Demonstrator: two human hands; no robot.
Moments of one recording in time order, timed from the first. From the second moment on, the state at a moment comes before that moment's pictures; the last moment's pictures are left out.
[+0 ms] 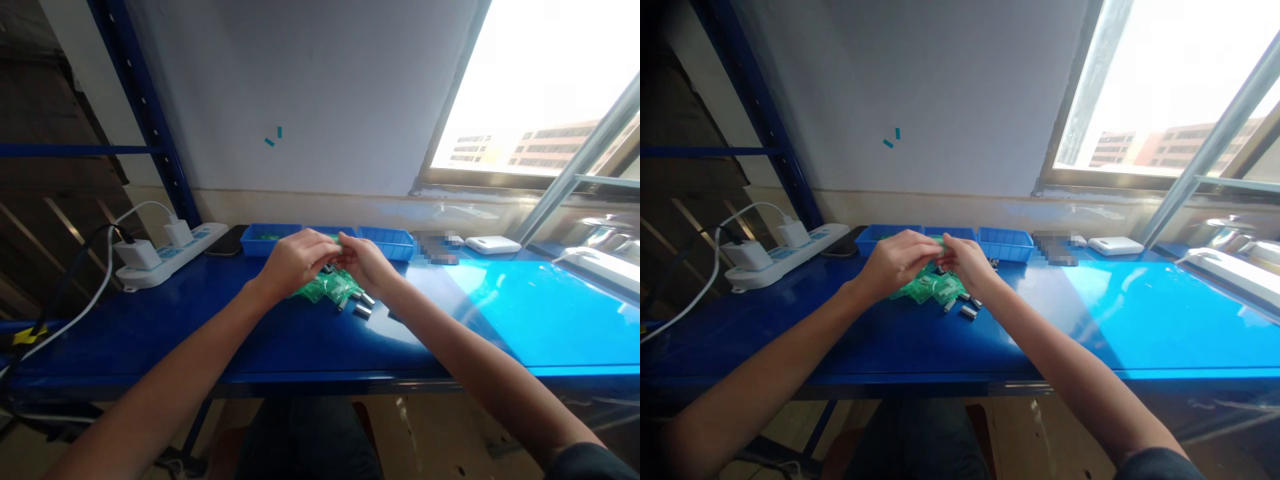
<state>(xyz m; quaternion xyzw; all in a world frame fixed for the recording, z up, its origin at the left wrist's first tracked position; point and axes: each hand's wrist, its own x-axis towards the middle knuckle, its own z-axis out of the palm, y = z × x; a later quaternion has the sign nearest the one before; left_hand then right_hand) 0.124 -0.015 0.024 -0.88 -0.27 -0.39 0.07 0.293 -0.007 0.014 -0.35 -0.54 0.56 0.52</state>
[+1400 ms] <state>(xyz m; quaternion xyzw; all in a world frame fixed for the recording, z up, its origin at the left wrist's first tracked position) 0.106 0.002 0.021 -0.81 -0.39 -0.44 0.06 0.293 -0.005 0.010 -0.41 -0.63 0.48 0.46</state>
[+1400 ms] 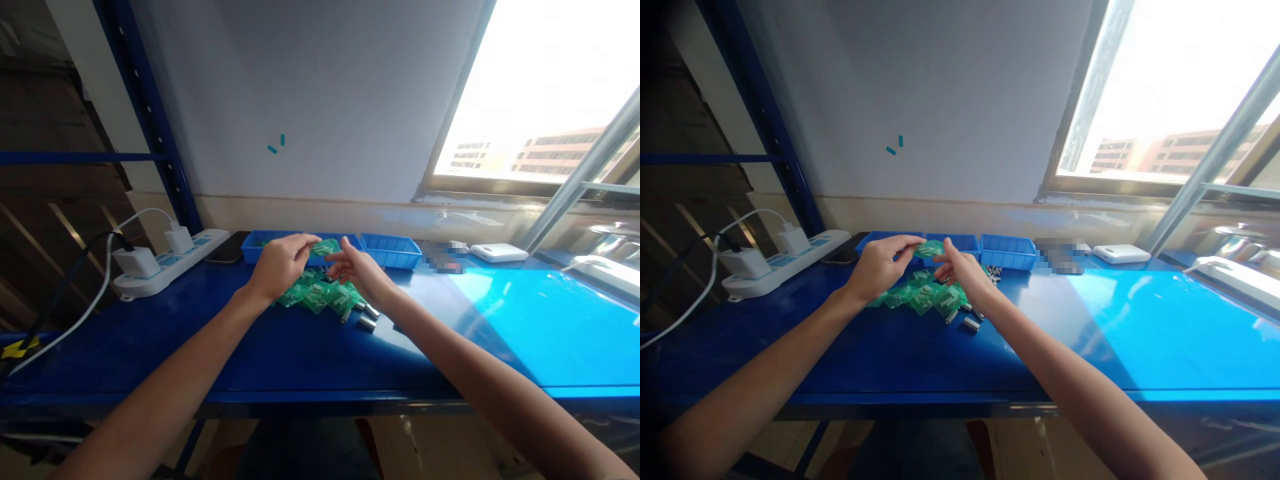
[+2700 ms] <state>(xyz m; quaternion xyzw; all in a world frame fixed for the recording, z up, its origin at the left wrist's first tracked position) 0.105 0.024 -0.001 -0.83 -0.50 -0.23 0.05 0.304 -0.007 0.009 -0.39 -0.85 0.00 0.37</state>
